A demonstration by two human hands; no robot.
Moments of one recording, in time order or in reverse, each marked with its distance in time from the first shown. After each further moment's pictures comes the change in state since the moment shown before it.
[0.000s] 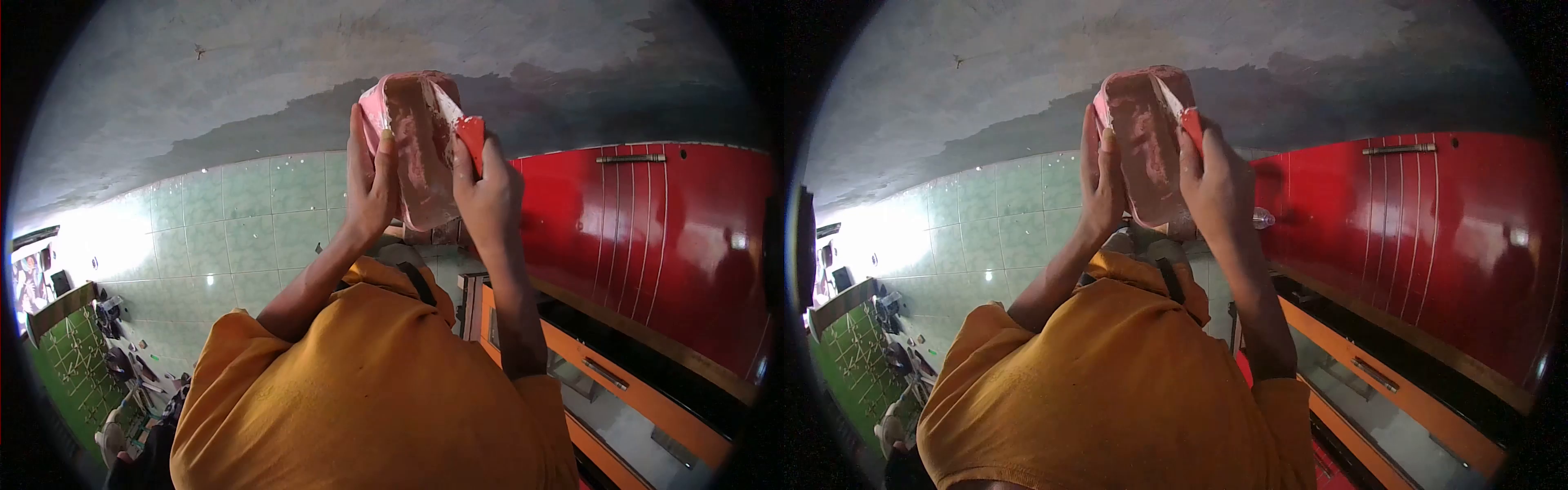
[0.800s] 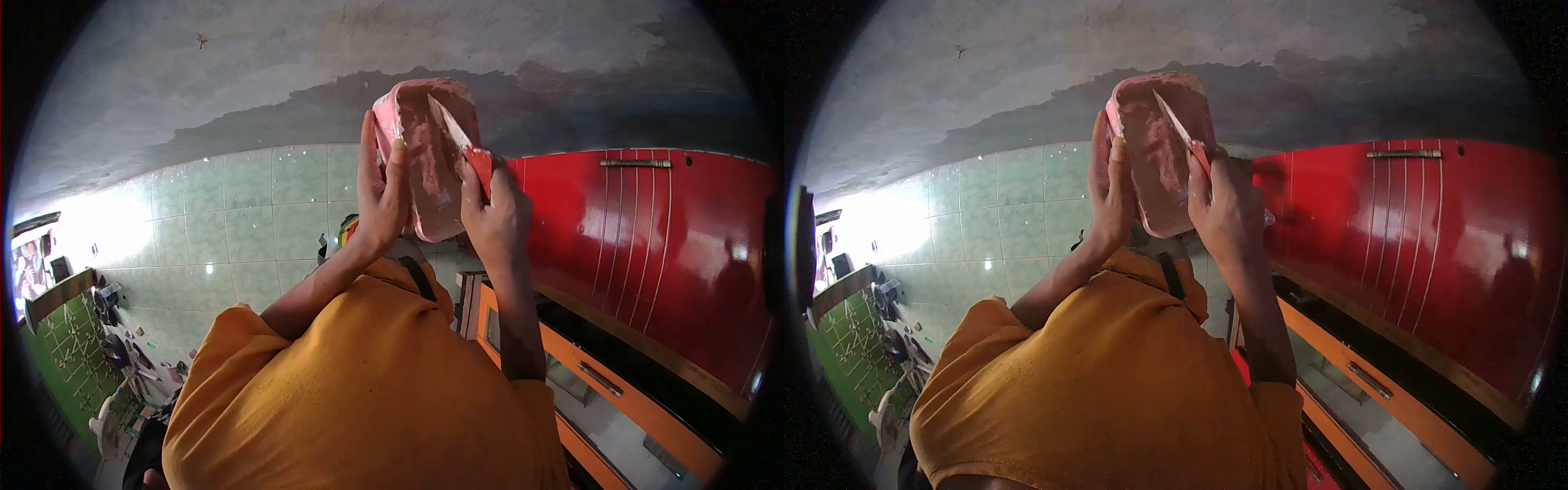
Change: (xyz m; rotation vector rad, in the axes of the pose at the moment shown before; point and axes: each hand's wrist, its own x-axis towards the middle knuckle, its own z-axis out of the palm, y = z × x) left_hand -0.021 0.012 0.017 -0.175 0.028 -0.071; right_hand -0.022 0.010 -0.014 -0.025 -0.013 -0.100
